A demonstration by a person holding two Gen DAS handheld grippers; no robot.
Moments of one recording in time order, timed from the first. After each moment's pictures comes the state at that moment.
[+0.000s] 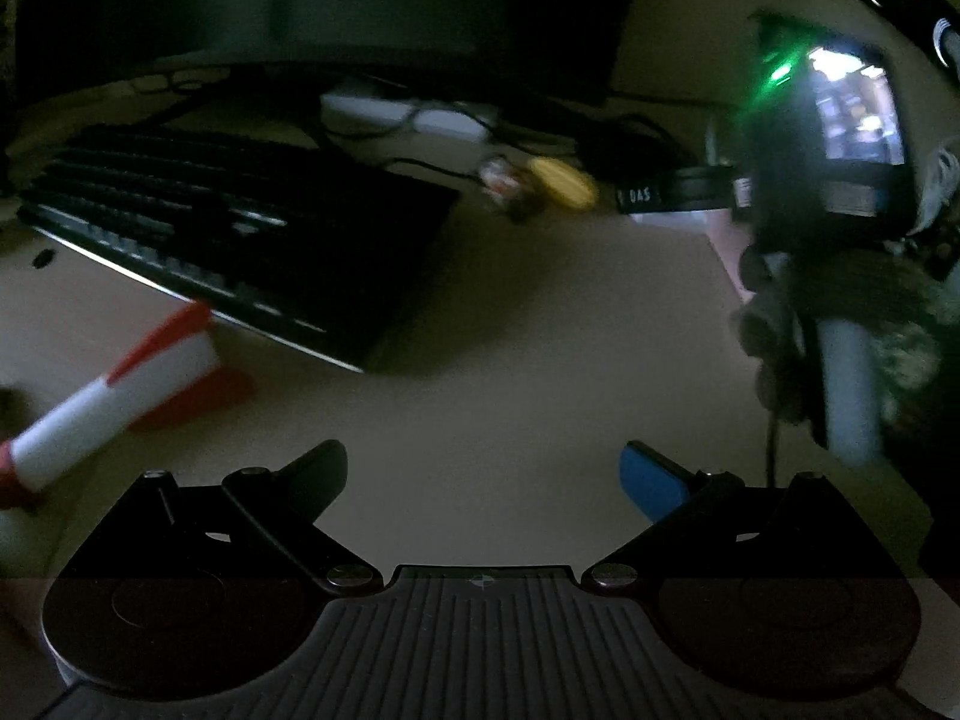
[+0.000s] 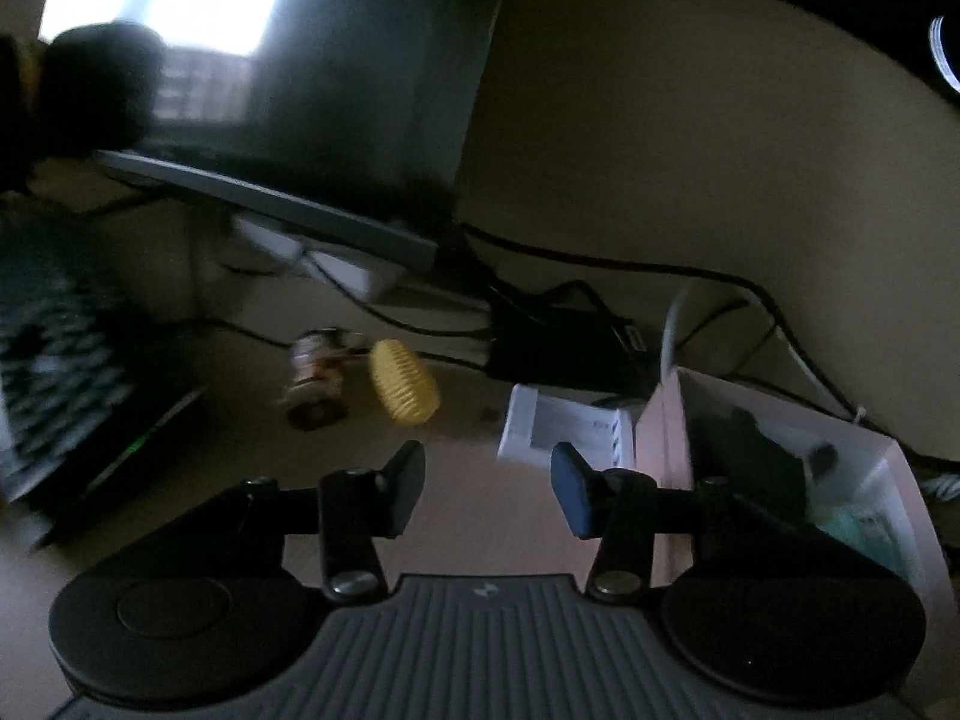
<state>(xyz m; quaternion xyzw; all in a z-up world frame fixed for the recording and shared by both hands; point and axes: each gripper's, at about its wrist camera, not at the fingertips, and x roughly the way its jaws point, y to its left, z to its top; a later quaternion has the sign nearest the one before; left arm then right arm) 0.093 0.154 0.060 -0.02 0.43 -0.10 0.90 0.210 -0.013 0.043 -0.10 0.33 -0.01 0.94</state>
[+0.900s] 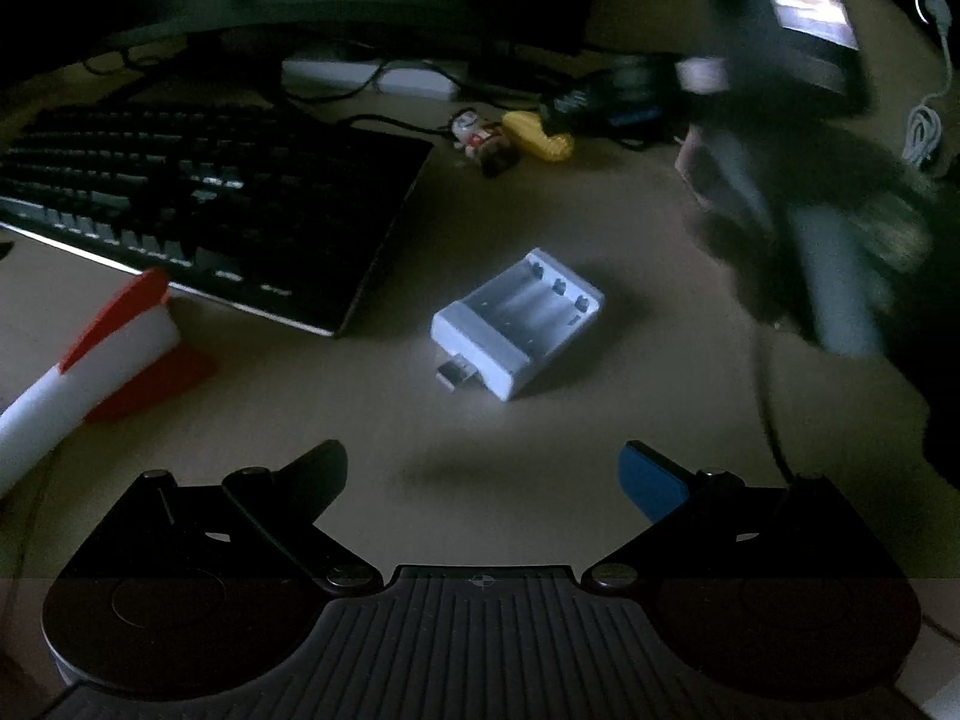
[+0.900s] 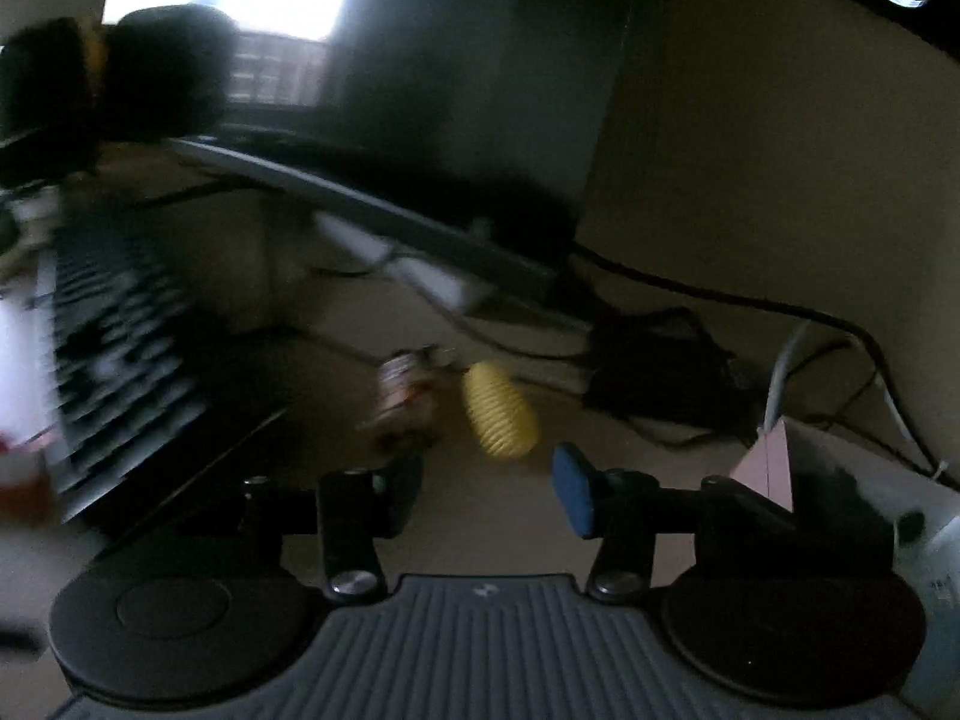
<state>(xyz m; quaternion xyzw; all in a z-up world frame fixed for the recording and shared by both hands) 0.090 0.152 0.044 -0.01 0.45 -0.14 0.88 0.228 0.006 0.048 -0.10 0.33 0.07 0.93</state>
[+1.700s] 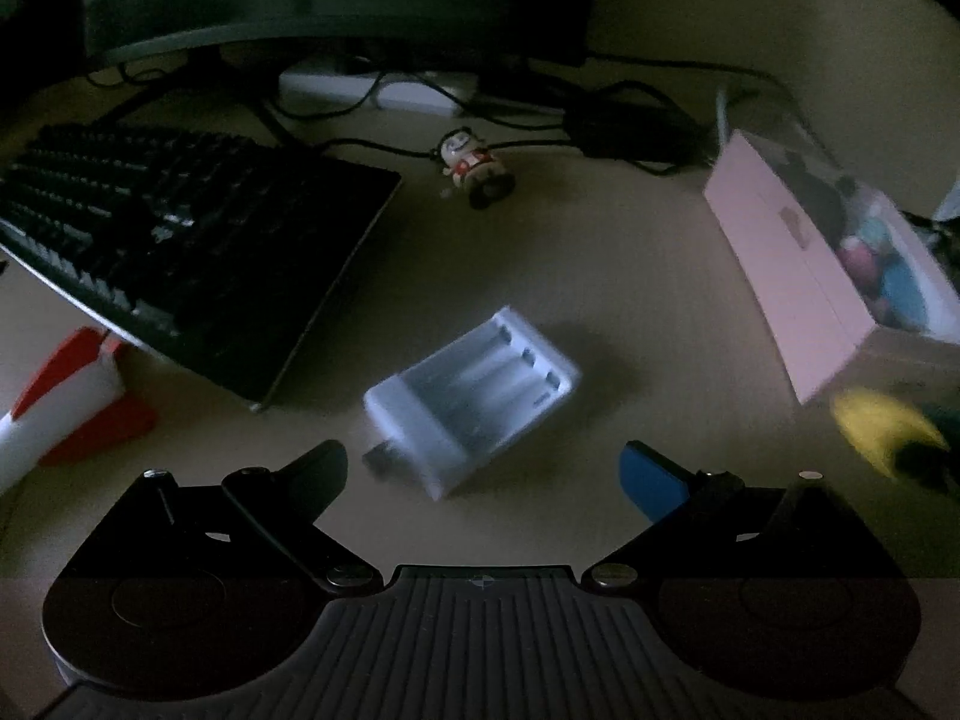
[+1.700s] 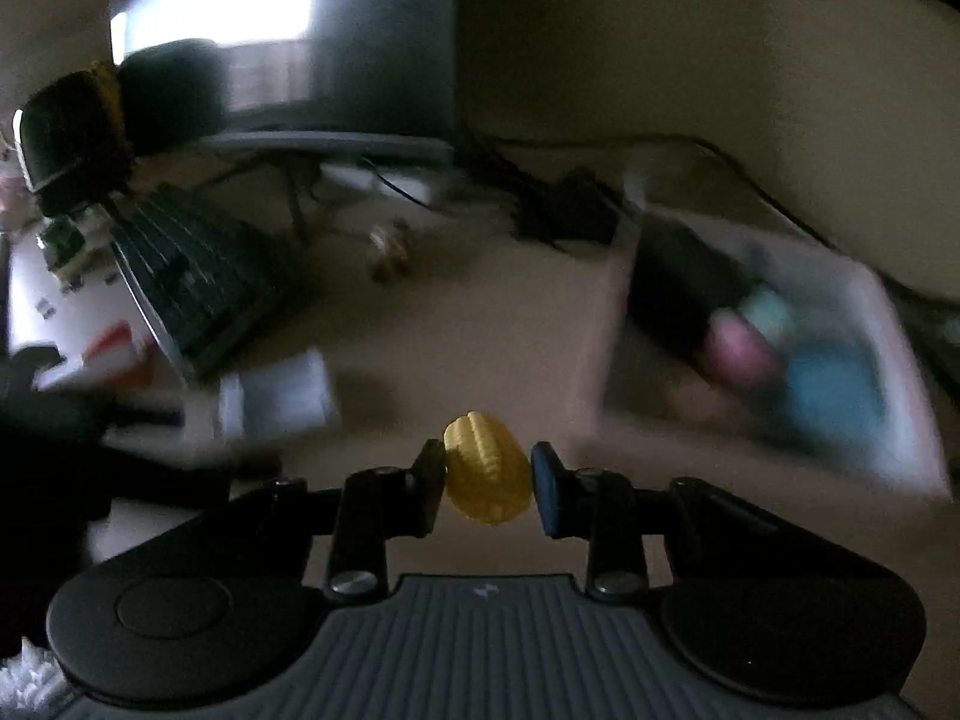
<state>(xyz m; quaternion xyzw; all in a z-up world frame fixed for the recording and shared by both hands) 0.132 0.096 0.039 0.00 0.45 -0.07 0.89 0.044 -0.117 0.068 -0.01 0.39 0.08 0.92</state>
